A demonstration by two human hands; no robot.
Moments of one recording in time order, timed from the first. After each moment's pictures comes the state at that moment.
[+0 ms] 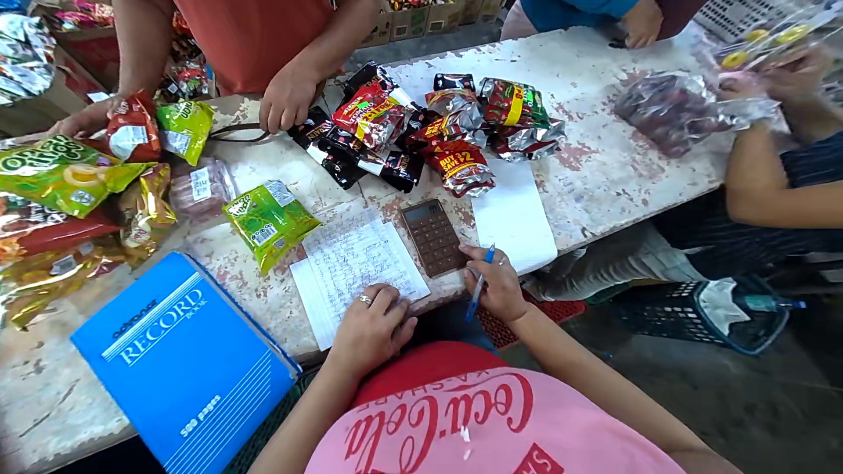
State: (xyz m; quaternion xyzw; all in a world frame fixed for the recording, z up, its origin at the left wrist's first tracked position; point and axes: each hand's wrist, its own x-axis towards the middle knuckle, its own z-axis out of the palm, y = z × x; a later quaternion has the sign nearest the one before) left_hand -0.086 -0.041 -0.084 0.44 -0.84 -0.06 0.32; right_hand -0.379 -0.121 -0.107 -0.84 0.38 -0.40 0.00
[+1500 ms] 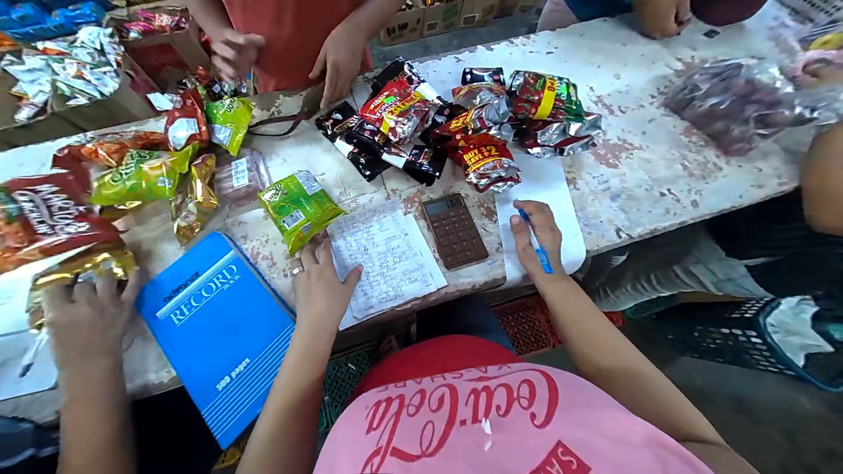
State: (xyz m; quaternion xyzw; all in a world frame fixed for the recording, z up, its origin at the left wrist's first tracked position) left_hand -0.025 -0.061 -0.017 0.81 -0.54 -0.20 0.11; right_hand -0.389 -0.168 -0.069 -0.73 0.53 -0.41 0.13
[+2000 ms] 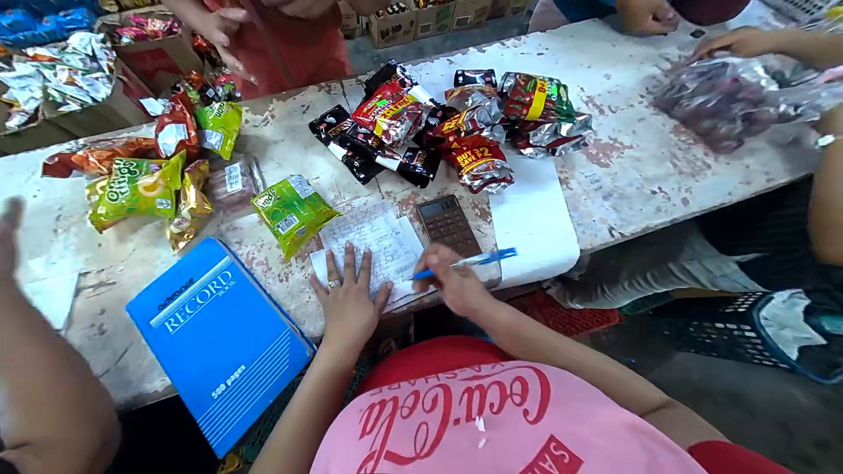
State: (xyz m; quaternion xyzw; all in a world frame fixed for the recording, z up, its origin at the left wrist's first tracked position) left_hand -0.067 -0.045 -0.053 0.74 -0.66 -0.13 0.05; right_hand -0.265 -0.103 -0.038 -0.56 0.30 -0.40 0.66
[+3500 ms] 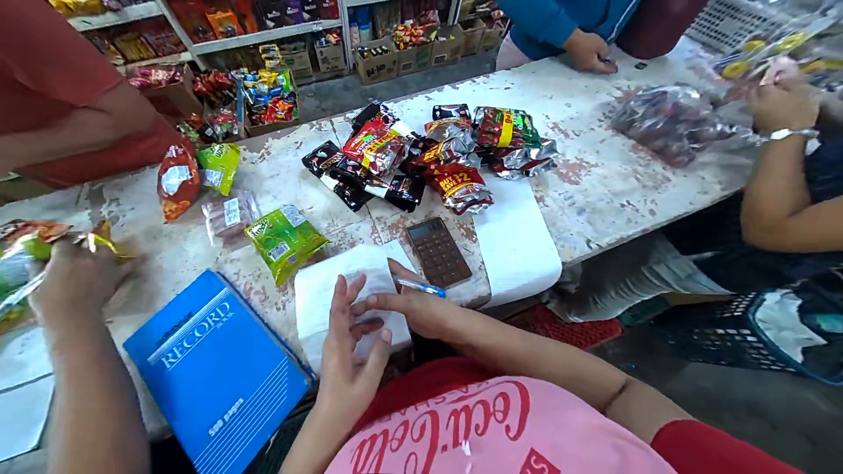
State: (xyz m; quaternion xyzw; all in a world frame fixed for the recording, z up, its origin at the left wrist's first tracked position) left_hand -0.072 -0.007 0.008 0.45 -0.59 -0.36 0.57; right_hand -0.216 -0.101 0.017 -0.43 0.28 -0.32 0.80
